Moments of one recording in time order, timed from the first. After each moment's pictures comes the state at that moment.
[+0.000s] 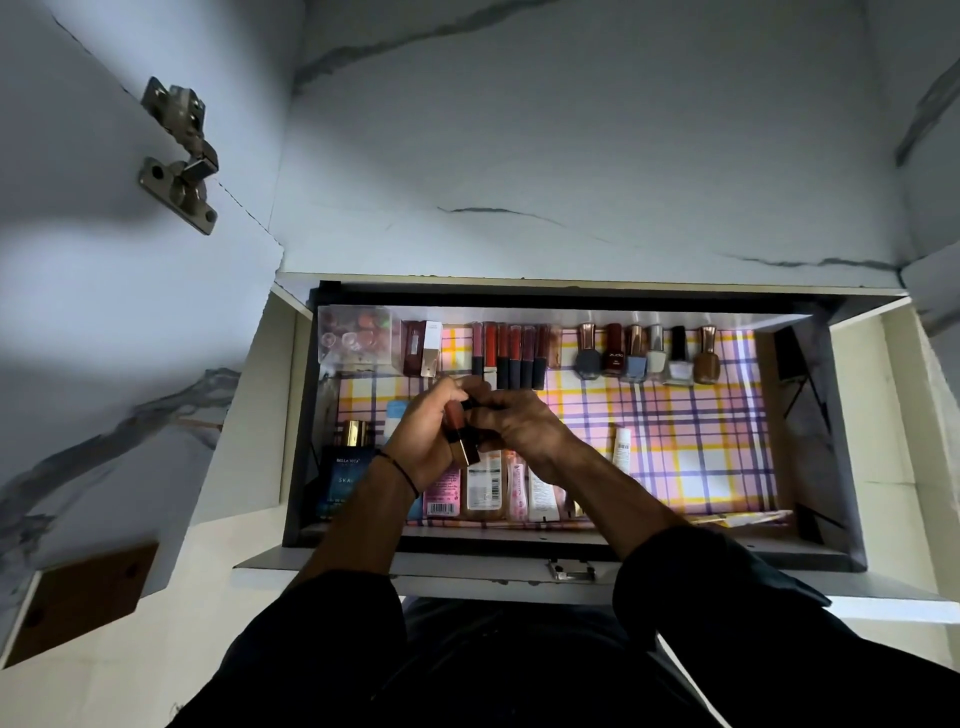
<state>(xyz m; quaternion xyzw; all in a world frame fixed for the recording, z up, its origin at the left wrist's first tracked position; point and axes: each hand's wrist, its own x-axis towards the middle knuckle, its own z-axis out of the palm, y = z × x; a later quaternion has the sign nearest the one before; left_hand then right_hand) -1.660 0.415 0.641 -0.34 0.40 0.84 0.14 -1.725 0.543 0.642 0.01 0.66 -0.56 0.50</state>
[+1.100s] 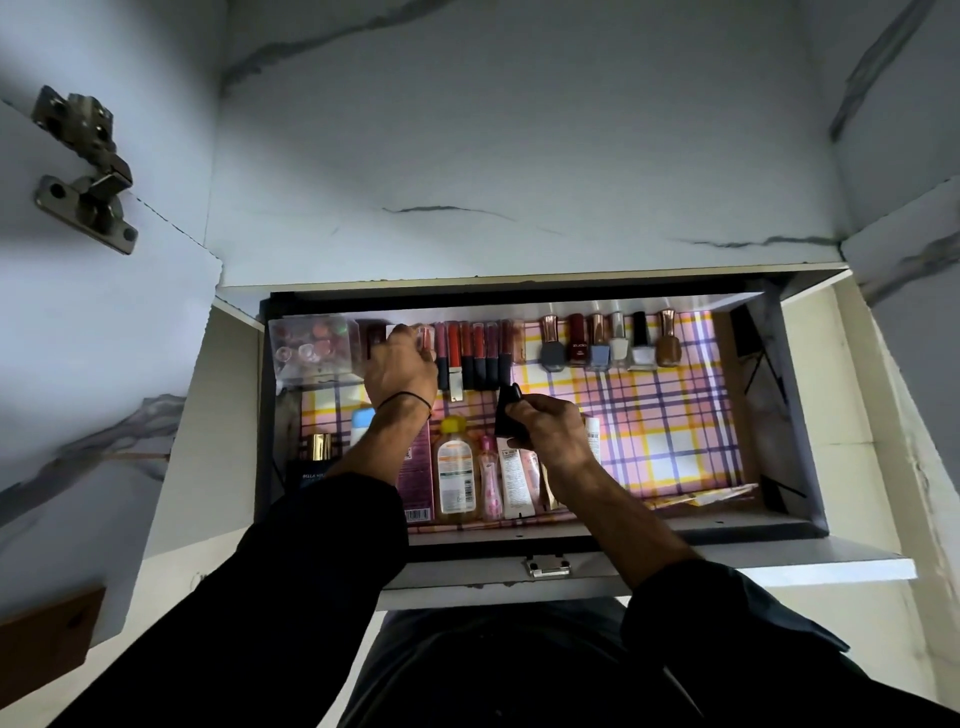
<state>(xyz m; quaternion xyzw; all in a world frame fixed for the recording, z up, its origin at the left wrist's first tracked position) -1.732 0.412 0.617 -0.41 0.87 0.27 0.05 -1.722 0.593 0.641 0.19 0.69 -0.60 0.35</state>
